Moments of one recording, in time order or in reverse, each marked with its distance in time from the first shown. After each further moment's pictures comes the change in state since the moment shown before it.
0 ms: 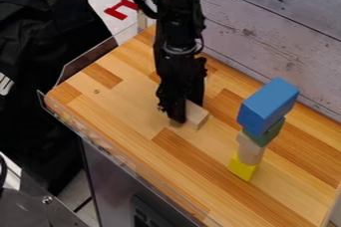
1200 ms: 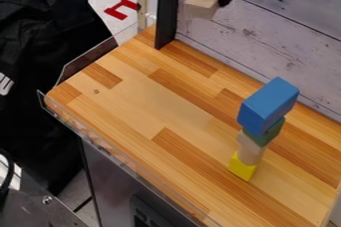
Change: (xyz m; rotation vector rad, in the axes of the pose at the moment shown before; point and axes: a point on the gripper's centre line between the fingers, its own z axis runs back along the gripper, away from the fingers) arm -0.050 -0.008 0.181 0.069 -0.075 -1.467
